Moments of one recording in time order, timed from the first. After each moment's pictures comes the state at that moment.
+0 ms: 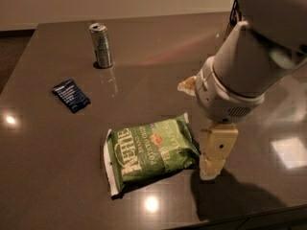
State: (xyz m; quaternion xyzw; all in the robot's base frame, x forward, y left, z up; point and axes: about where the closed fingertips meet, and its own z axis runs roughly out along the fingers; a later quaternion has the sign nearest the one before) arm 0.389 -0.080 0.911 -0.75 0.65 0.03 0.16
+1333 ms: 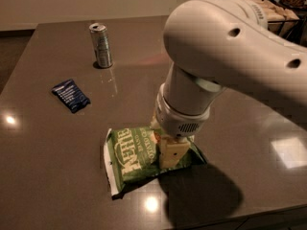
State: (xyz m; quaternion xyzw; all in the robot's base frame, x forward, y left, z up) arm 0.398 -0.024 0.850 -0.77 0.63 0.04 0.11
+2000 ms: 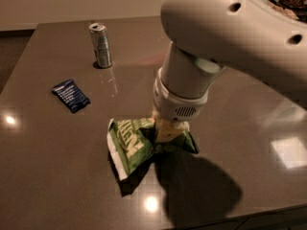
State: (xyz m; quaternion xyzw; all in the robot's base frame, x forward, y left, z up) arm 0.414 -0.021 0.871 -0.75 0.64 0.03 0.12
